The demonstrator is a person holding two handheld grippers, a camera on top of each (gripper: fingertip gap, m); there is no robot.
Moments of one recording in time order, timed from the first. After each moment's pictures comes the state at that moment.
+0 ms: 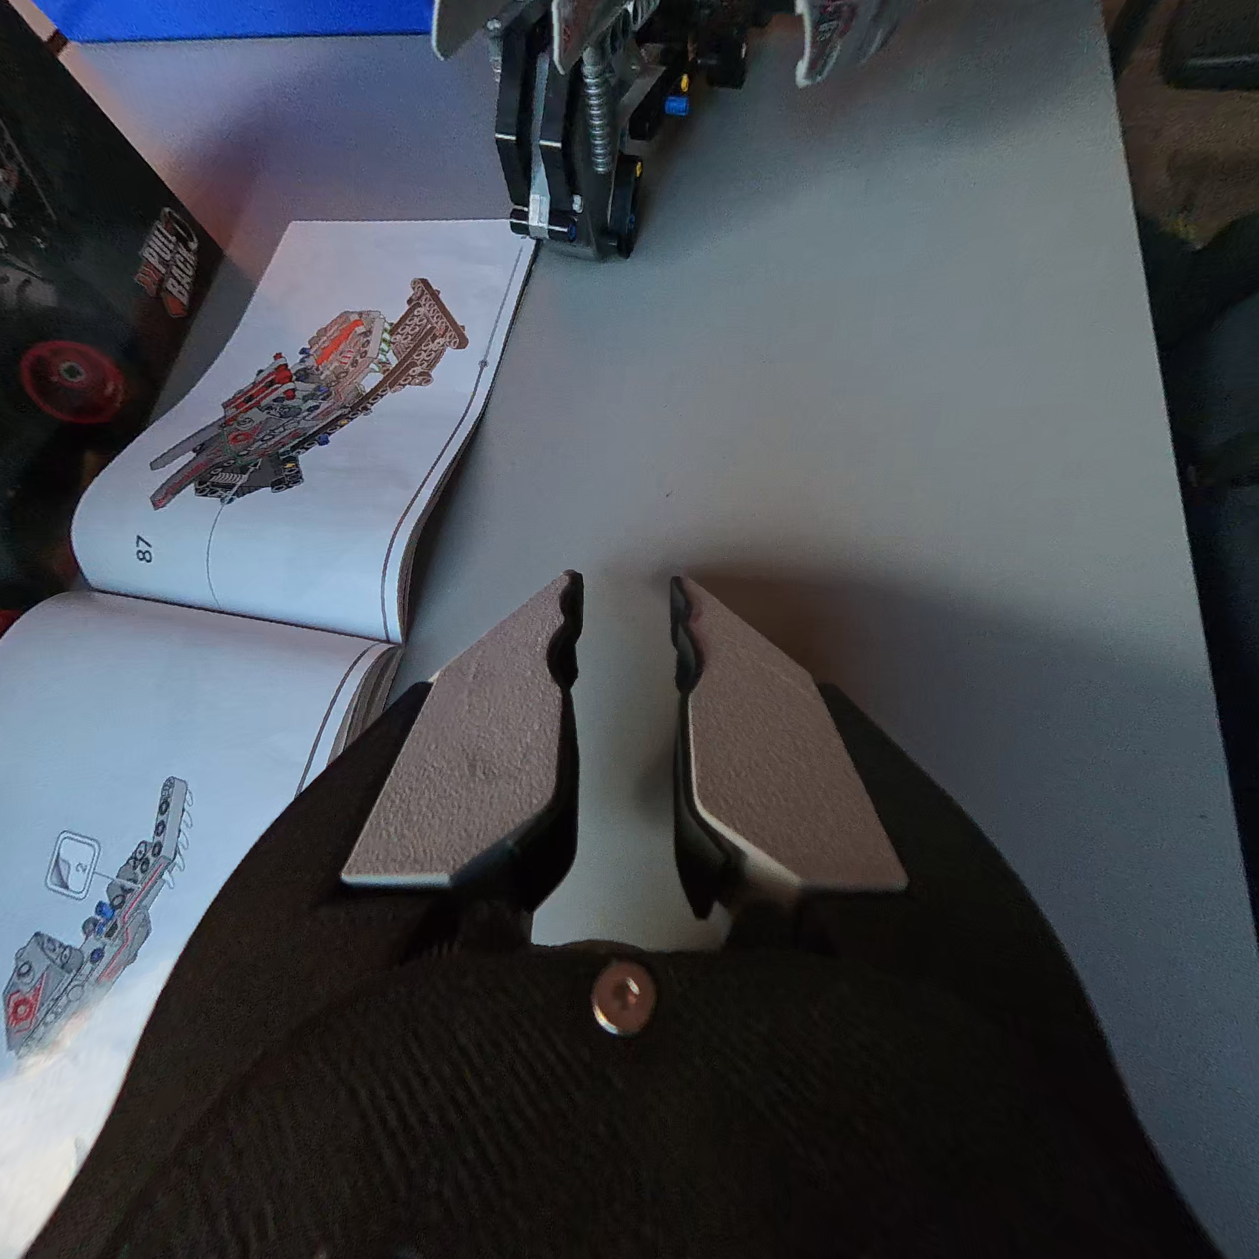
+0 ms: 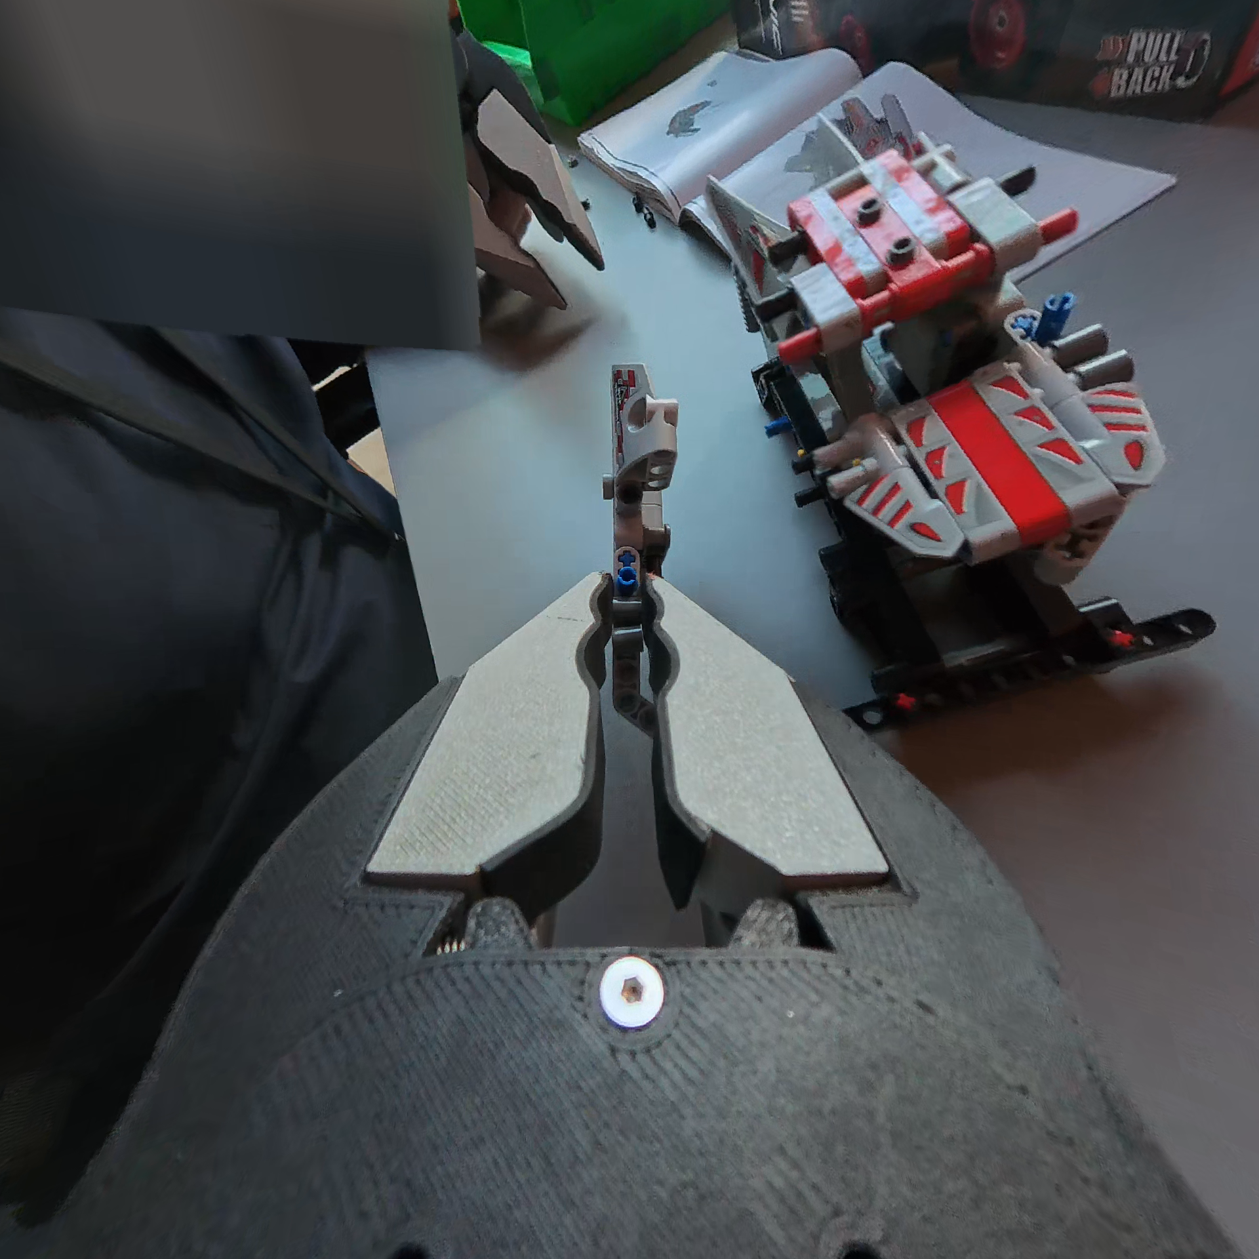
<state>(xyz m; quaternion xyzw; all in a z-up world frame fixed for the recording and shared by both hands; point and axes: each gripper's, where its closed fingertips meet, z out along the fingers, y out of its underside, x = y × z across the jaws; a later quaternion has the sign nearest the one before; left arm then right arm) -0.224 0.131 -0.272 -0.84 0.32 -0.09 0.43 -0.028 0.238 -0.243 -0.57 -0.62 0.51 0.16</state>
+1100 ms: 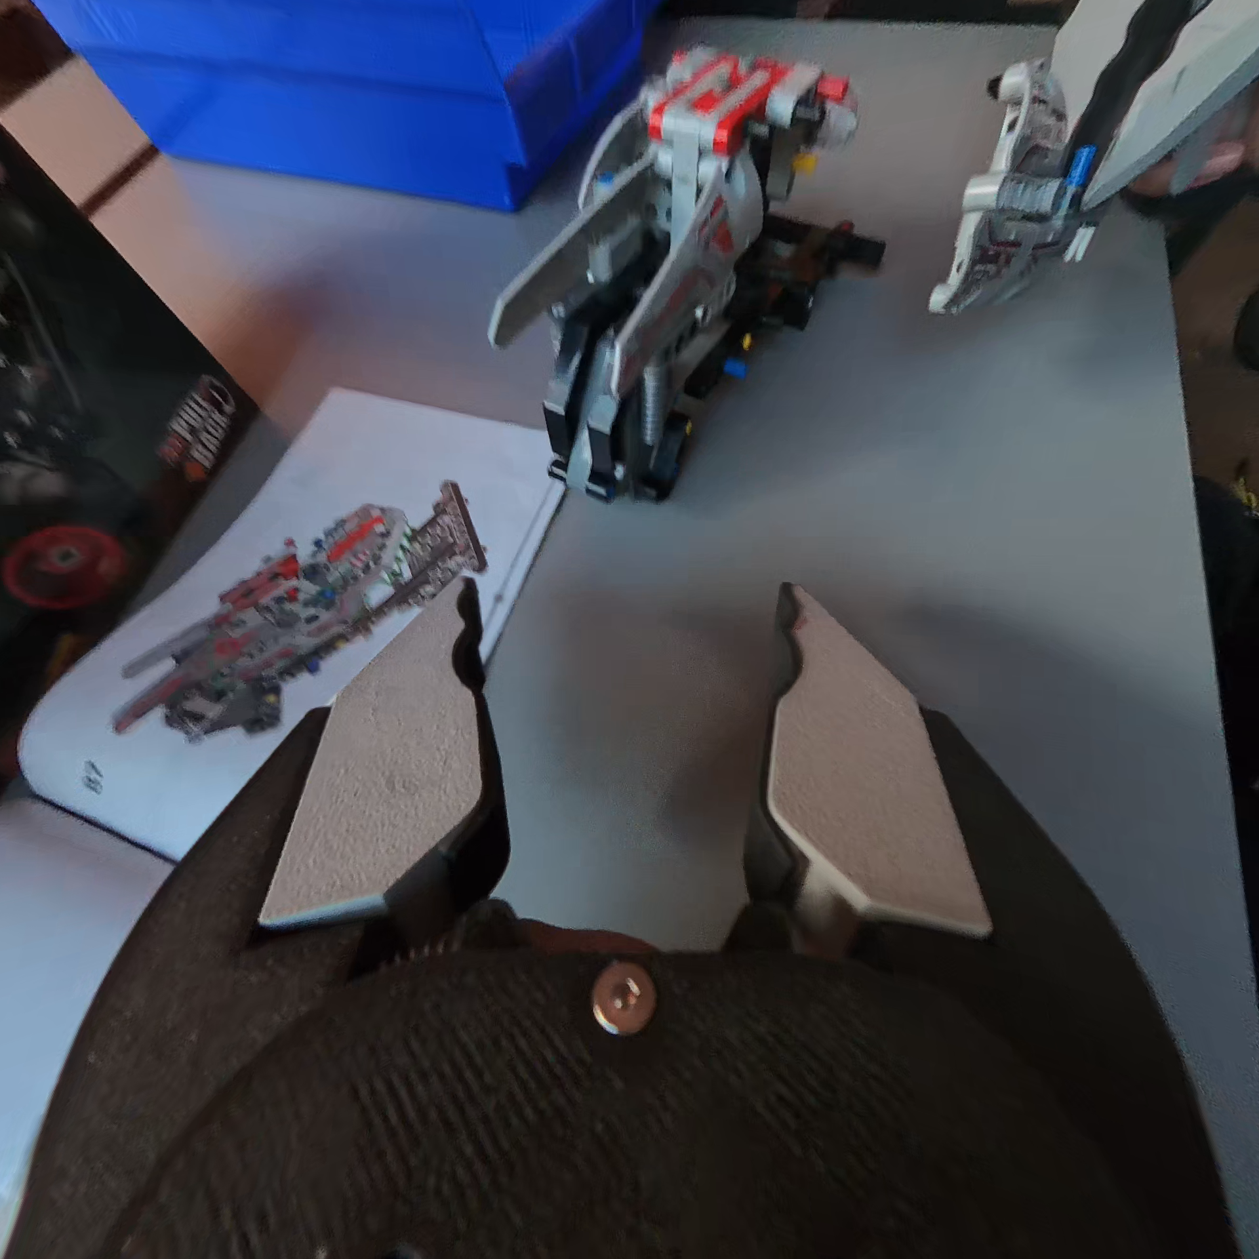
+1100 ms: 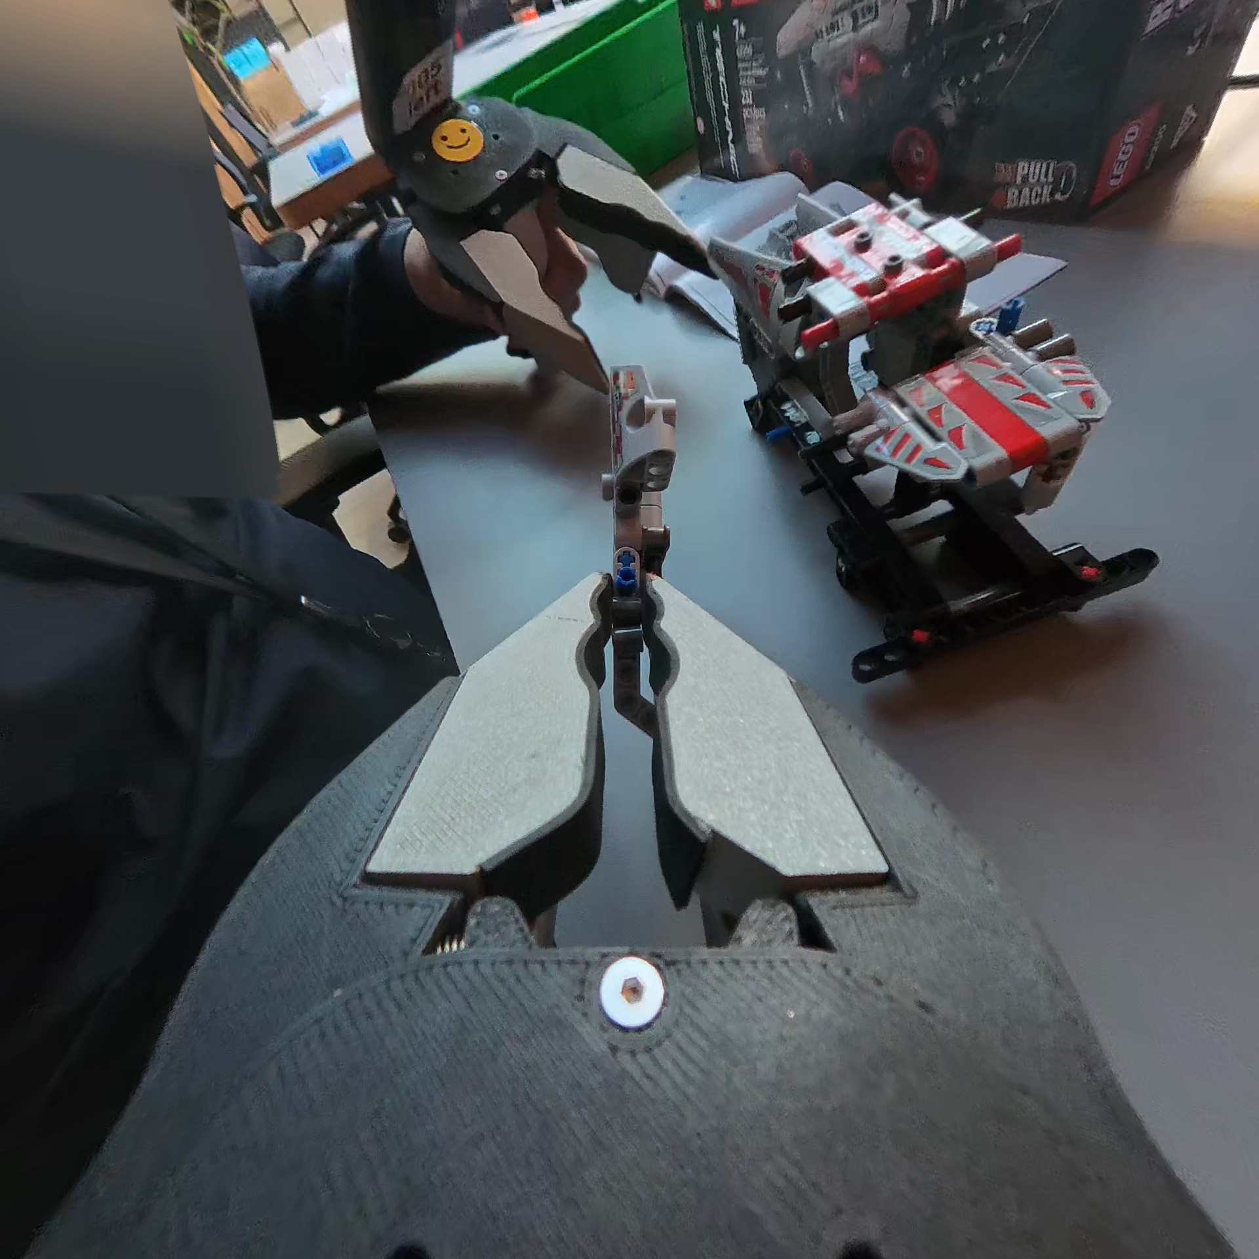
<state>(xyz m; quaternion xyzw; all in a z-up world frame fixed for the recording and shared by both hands) -0.174 0.209 -0.252 -0.84 0.24 -0.09 0.47 -0.005 0.235 -0.230 -0.57 -0.58 0.53 0.23</state>
